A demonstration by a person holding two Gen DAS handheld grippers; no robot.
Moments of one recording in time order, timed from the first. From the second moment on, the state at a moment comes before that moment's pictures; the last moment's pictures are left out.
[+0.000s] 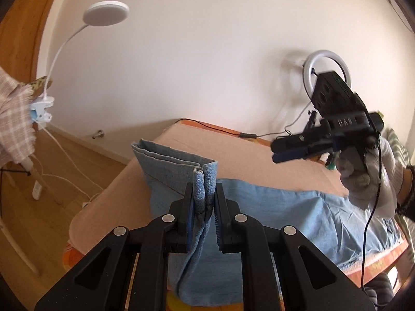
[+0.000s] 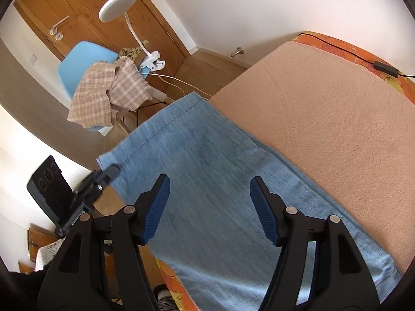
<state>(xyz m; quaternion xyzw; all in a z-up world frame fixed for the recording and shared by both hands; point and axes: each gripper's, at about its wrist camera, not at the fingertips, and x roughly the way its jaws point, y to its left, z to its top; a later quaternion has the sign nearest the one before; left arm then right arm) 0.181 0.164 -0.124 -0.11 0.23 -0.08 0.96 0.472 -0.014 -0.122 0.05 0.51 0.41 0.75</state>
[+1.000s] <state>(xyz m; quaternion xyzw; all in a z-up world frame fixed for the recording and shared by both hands) 0.173 0.090 -0.138 -0.12 0.26 -0.20 0.94 0.513 -0.014 -0.195 0.14 0.60 0.34 0.71</state>
